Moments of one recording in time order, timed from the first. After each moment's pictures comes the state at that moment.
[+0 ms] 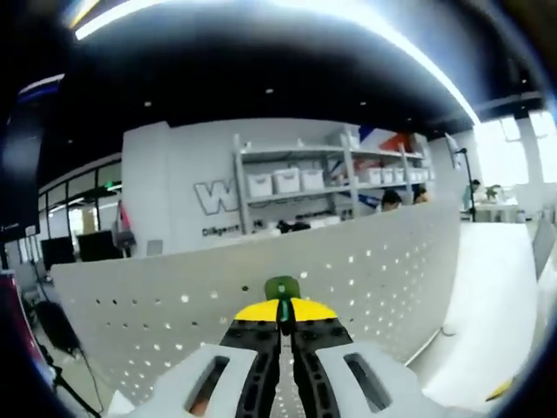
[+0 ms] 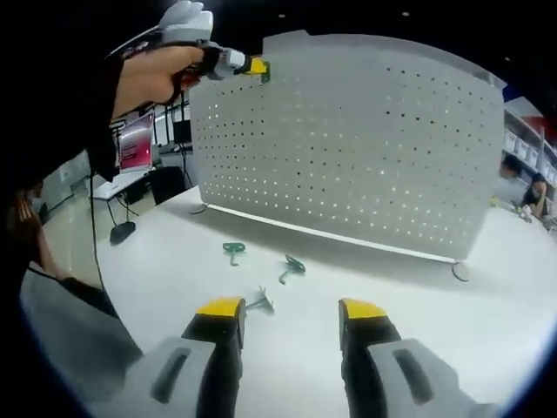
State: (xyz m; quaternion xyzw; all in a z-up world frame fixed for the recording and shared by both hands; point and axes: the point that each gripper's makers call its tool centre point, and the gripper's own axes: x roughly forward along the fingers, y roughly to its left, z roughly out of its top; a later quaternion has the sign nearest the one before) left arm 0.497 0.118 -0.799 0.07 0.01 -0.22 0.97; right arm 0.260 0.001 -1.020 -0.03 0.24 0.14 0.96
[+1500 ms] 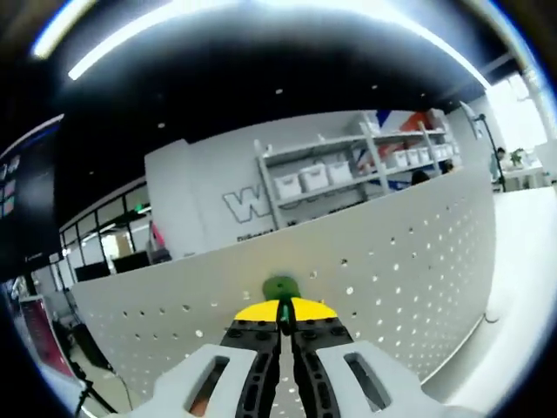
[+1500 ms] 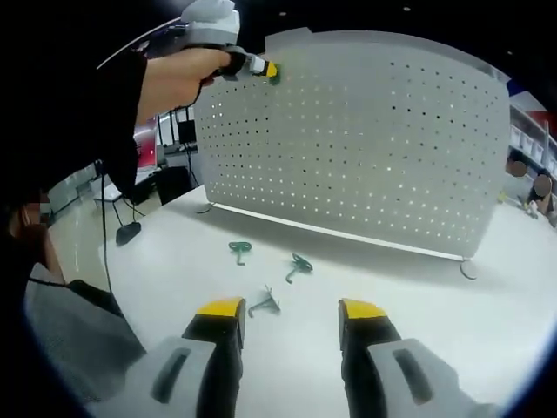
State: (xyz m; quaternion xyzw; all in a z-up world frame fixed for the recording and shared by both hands) left arm 0.513 0.112 -0.802 0.13 -0.02 -0.13 0.98; right arm 0.262 0.005 -1.023 -0.02 0.24 0.15 0.96
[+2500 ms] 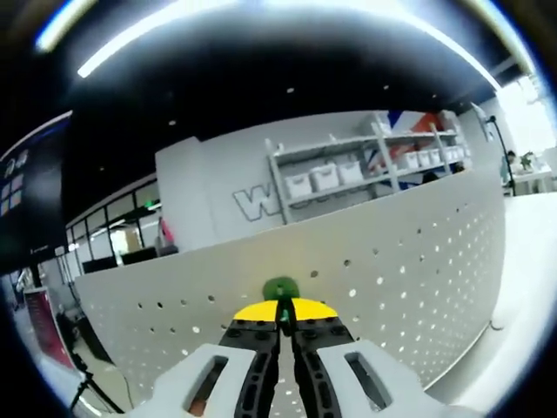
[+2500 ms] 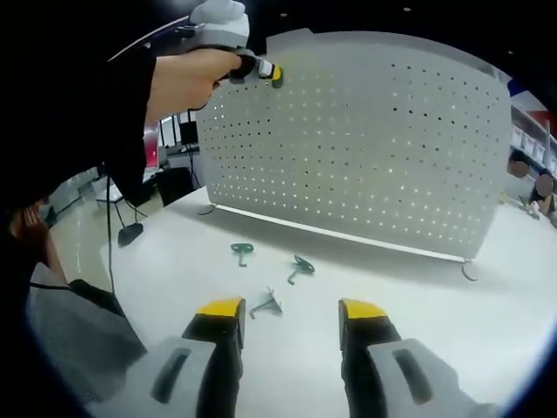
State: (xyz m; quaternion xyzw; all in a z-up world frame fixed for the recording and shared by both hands) left arm 0.518 0.112 -0.804 0.12 -0.02 -0.11 0.99; right arm 0.262 0.006 -1.021 -0.02 0.24 0.16 0.96
